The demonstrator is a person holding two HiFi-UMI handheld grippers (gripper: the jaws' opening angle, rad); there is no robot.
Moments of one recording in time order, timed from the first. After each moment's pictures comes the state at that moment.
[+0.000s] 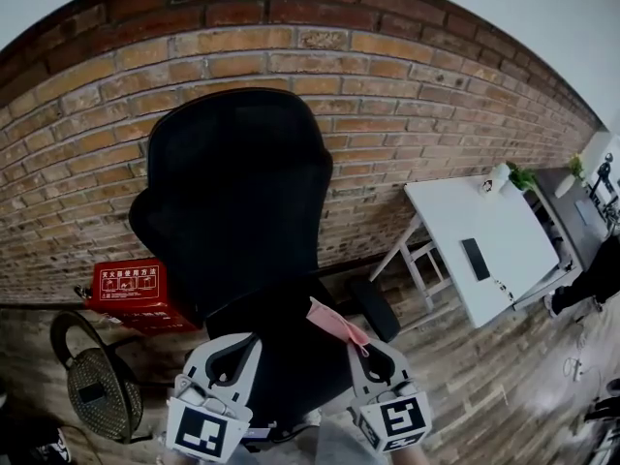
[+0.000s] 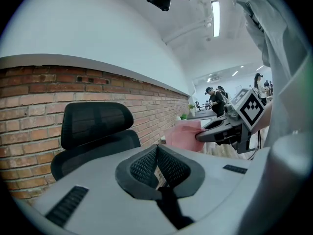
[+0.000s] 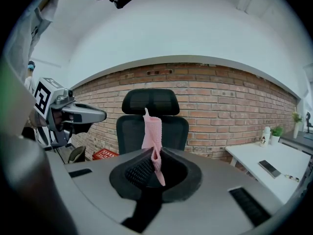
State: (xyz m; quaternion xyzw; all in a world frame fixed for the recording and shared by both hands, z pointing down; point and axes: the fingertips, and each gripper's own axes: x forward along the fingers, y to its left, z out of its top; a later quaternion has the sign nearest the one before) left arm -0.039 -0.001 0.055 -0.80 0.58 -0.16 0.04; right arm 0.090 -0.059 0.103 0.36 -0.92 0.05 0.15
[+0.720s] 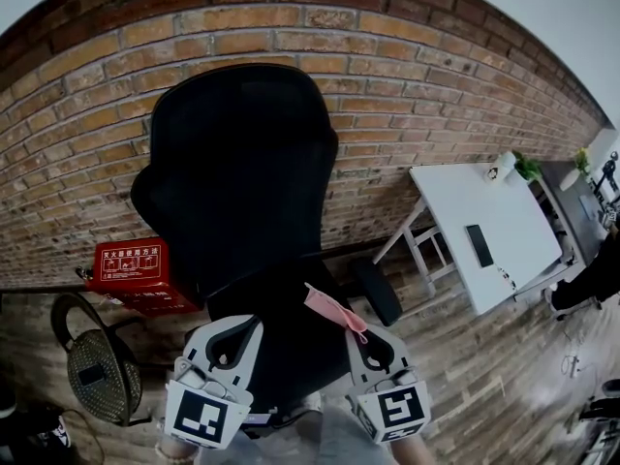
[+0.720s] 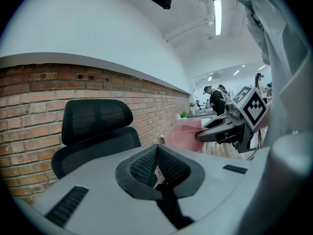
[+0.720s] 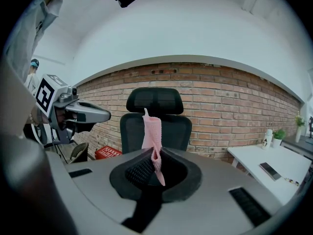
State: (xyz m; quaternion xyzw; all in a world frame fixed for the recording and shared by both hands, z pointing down) left arm -0.037 0.005 0.062 -0.80 0.58 -0.16 0.03; right arm 0.085 -0.045 0.112 0.34 -0.93 0.03 0.15
